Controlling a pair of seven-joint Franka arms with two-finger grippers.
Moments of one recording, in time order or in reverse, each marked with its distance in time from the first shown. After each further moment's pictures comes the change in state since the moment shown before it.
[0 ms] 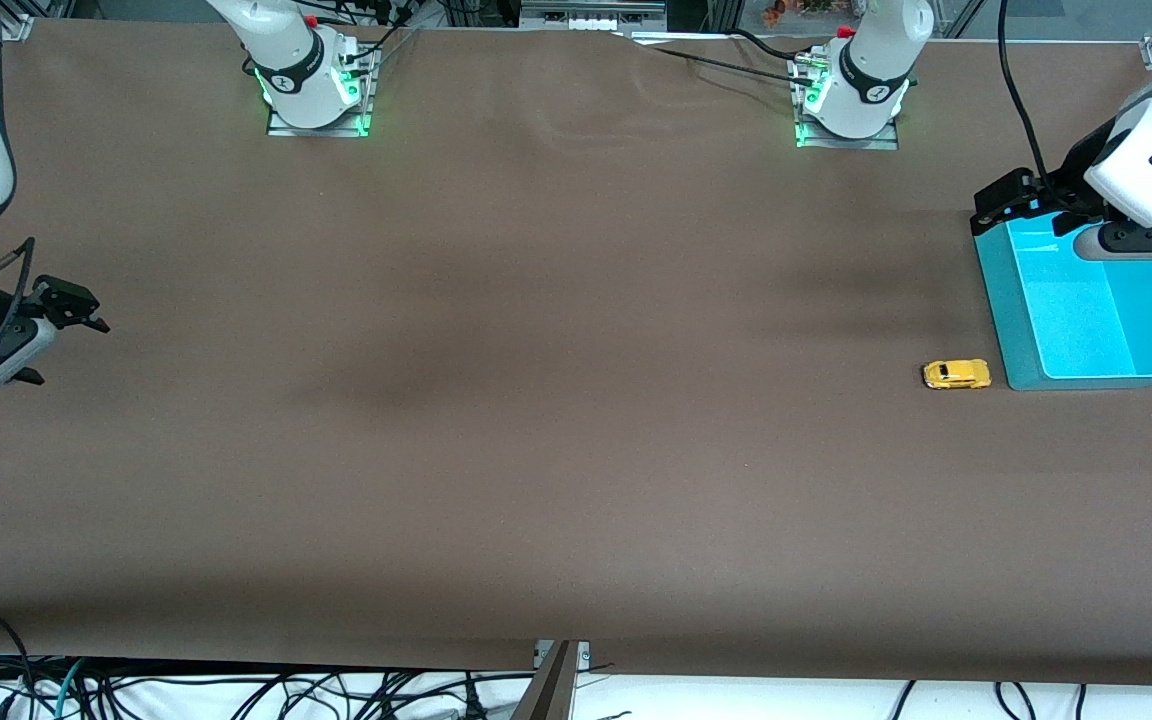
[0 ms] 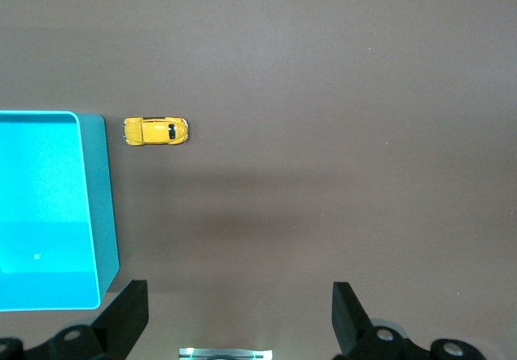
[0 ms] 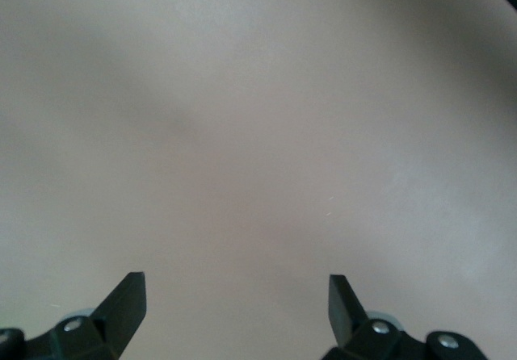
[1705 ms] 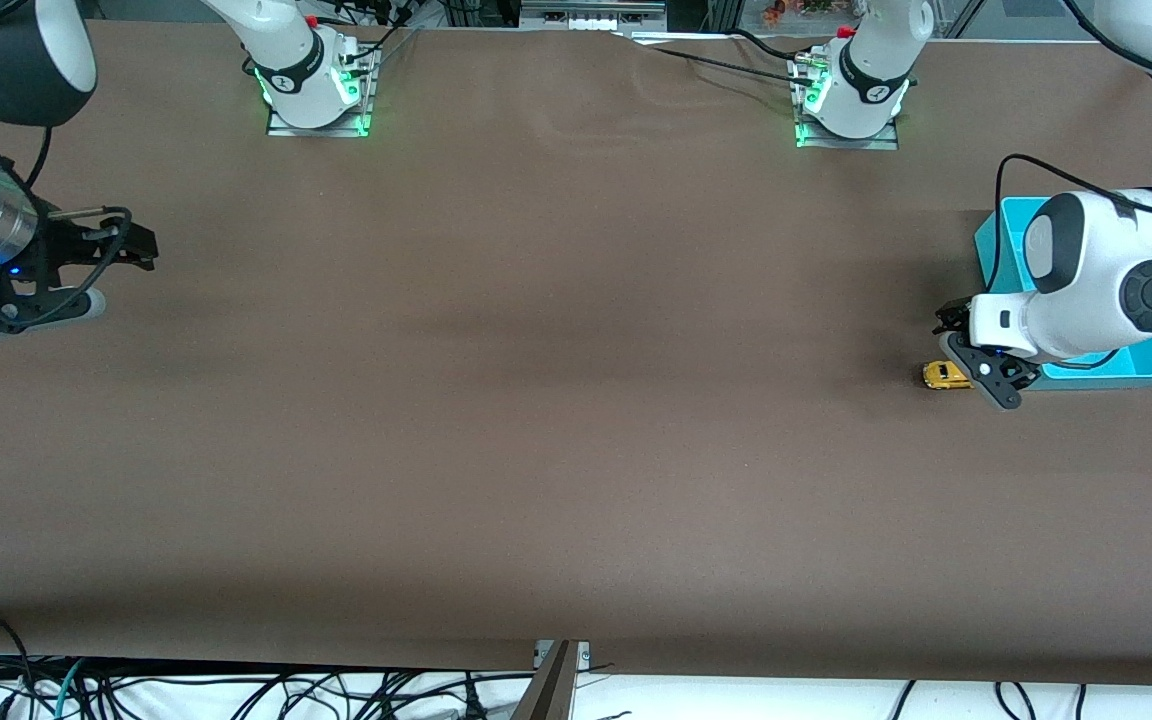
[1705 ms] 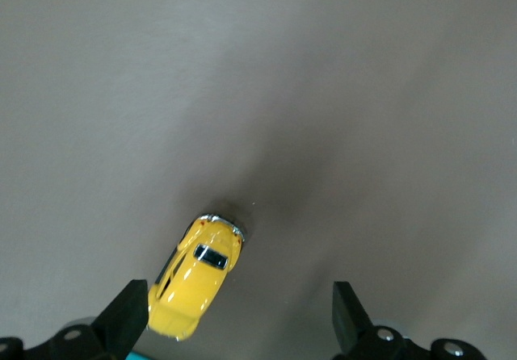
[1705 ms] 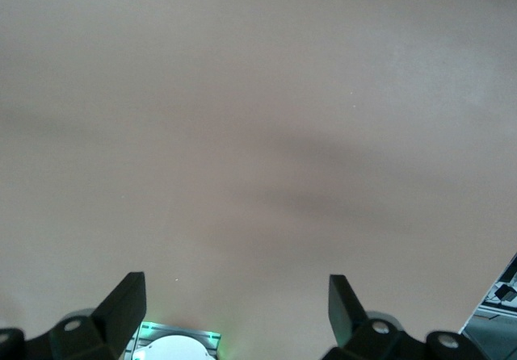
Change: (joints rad) left arm 0.145 0.380 -0.005 -0.353 0.166 0.676 1.136; right arm 0.271 -0.073 -0.050 0.119 -0.133 -0.317 0.603
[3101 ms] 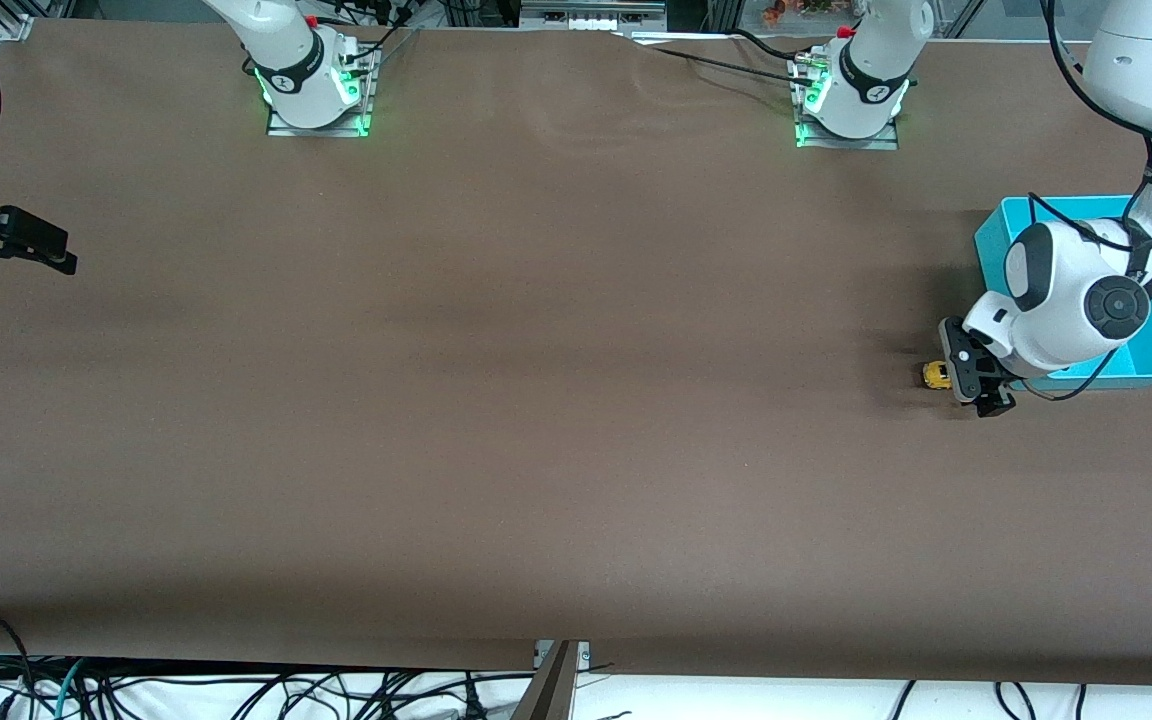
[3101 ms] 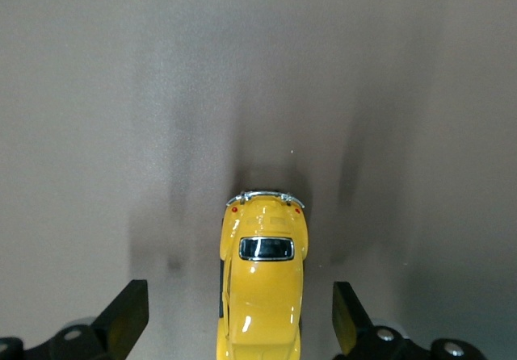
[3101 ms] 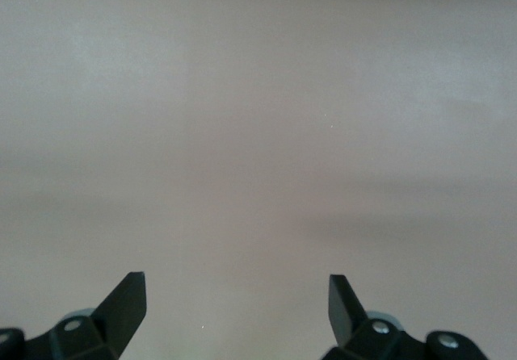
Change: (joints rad) left arm 0.027 0.132 0.061 -0.050 0.094 0.295 0.437; right arm -0.078 -0.088 -0.102 -0.065 0.129 0.125 0.044
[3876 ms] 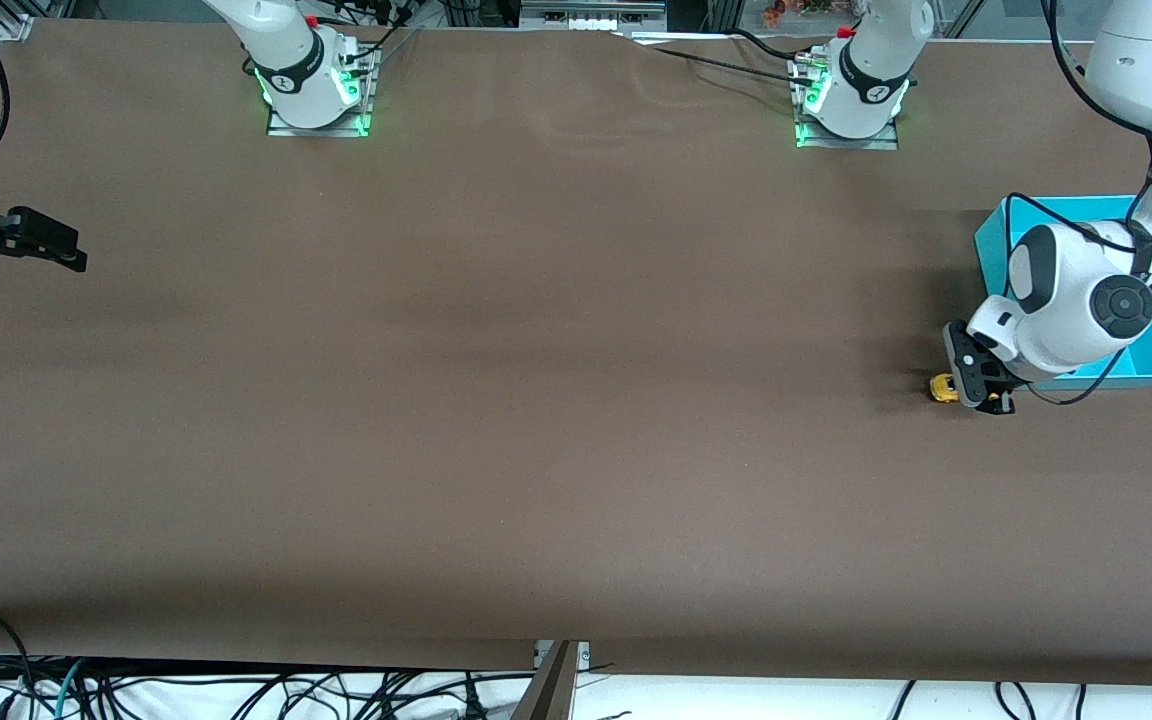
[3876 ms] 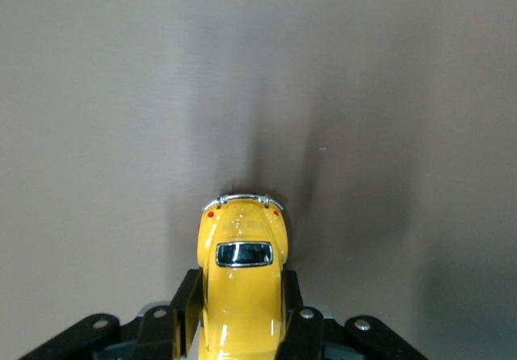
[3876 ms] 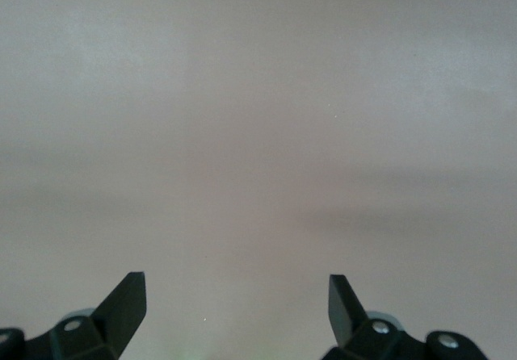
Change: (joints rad) left arm 0.002 -0.017 -0.005 0.032 0.000 0.010 0.005; right arm 0.000 -0.002 0.000 -0.018 0.001 -0.005 0.004
